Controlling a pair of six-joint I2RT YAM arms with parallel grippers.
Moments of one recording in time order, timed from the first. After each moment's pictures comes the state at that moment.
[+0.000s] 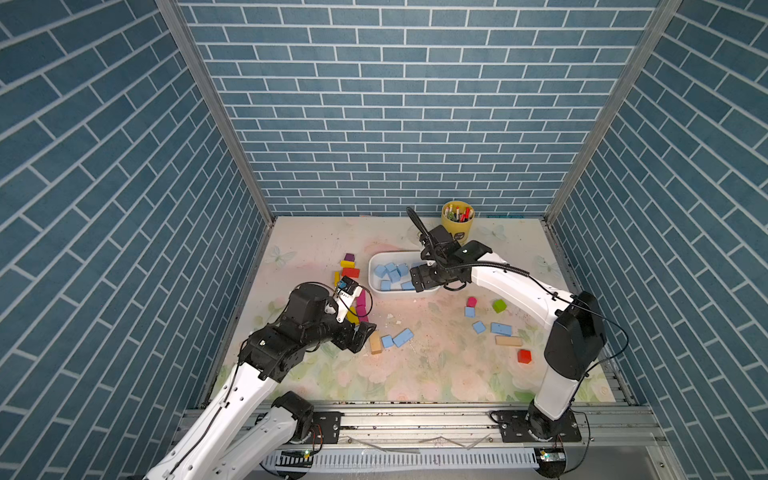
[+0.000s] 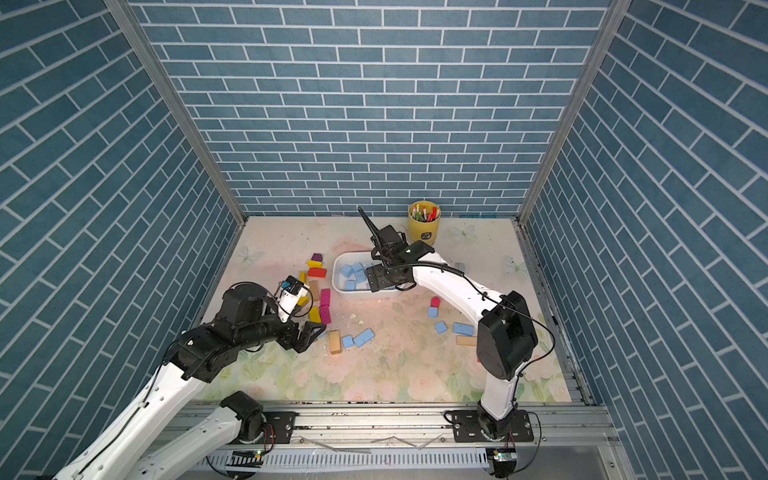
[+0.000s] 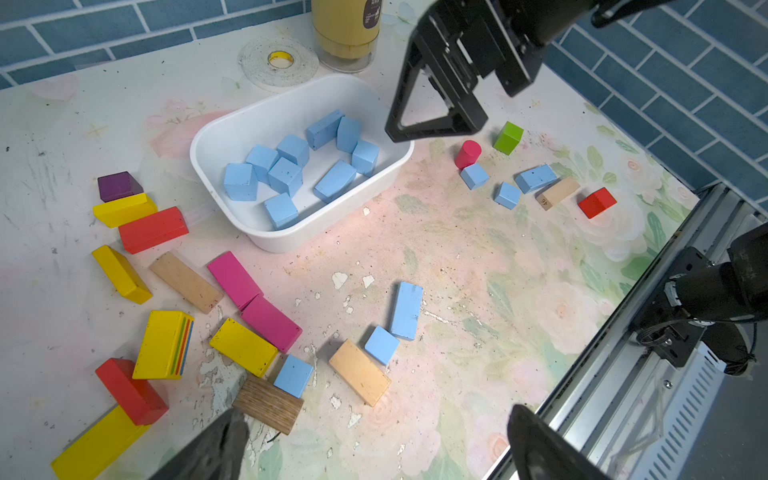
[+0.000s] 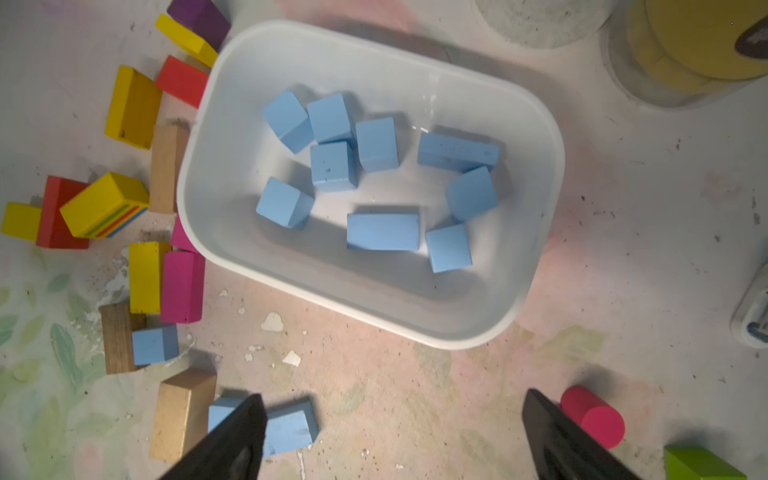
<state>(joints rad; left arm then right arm) -0.50 0.76 0.84 -0.78 0.24 -0.01 0.77 1.76 1.52 -0.84 0.06 0.31</state>
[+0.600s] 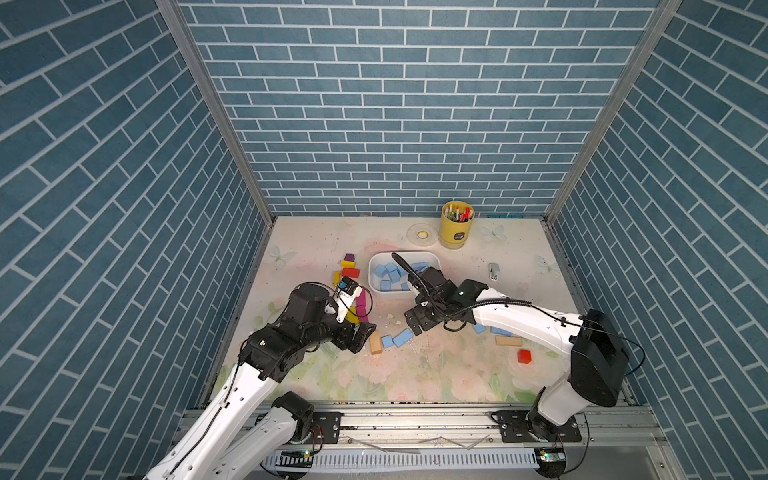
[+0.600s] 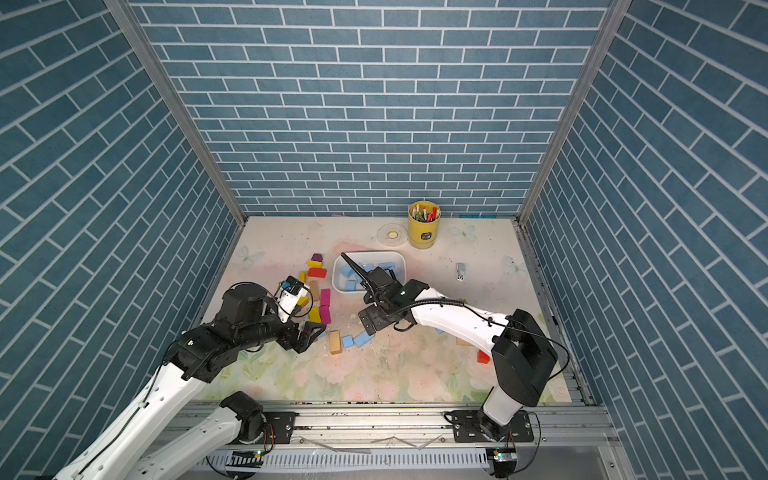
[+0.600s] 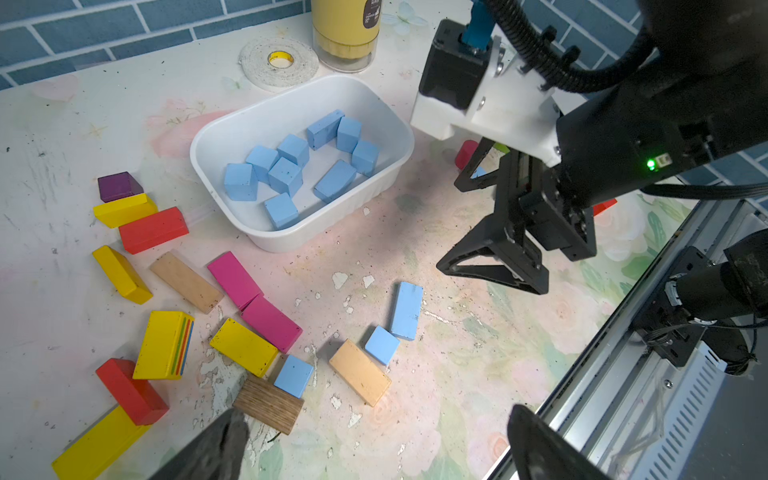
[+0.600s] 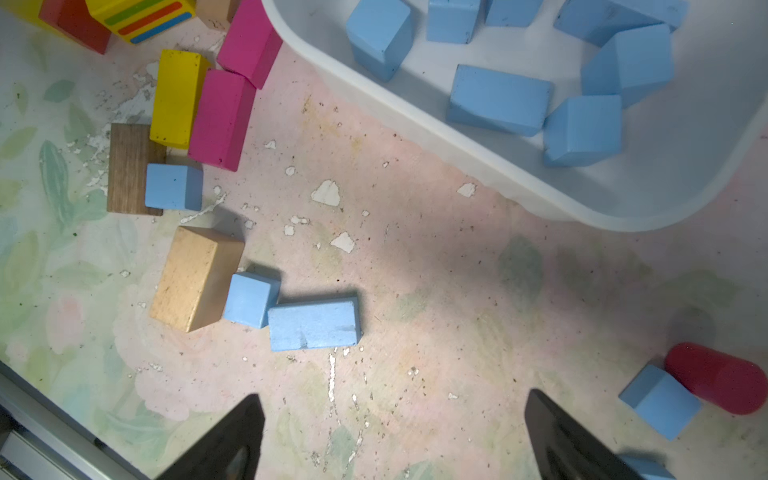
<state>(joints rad) -0.50 0.76 0.84 -0.78 0.24 -0.01 0.97 1.62 1.21 -0.69 0.07 0.29</state>
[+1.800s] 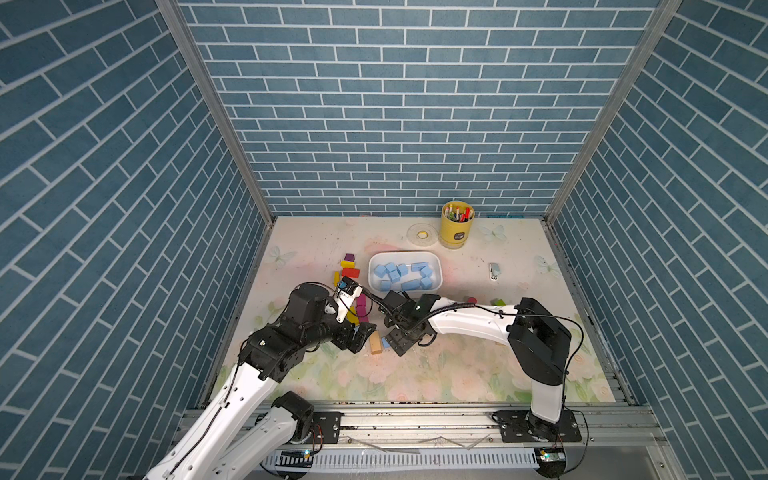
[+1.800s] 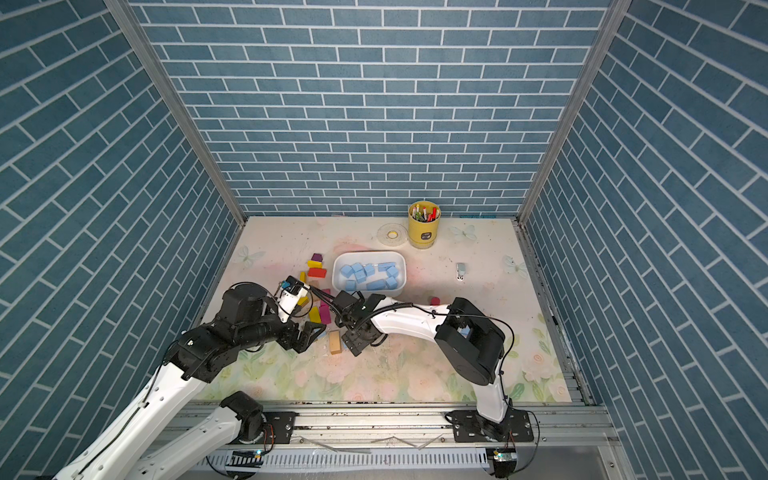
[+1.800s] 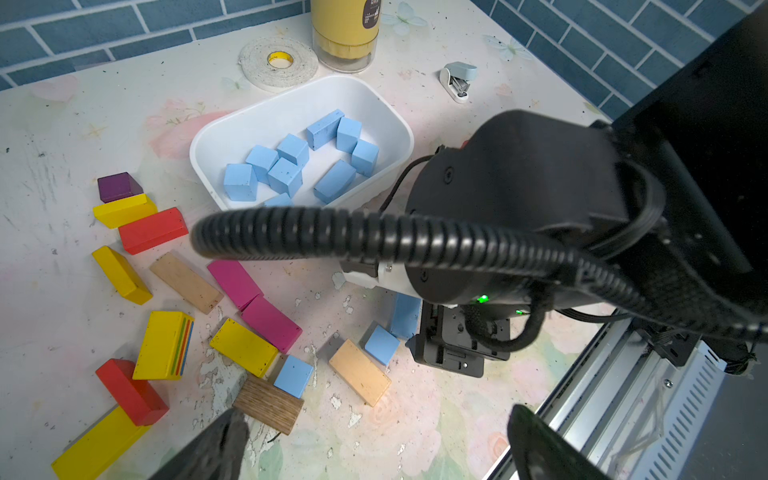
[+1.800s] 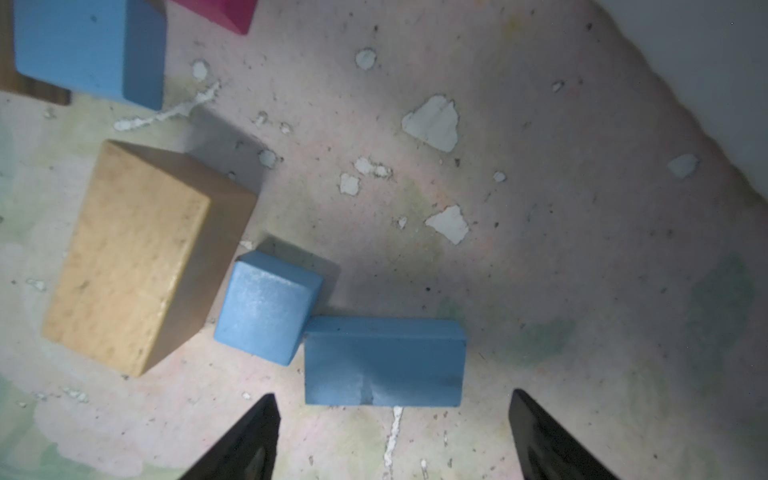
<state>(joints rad) -0.50 0.76 0.84 -0.78 0.24 -0.01 1.11 1.93 1.35 -0.74 0.11 0.29</state>
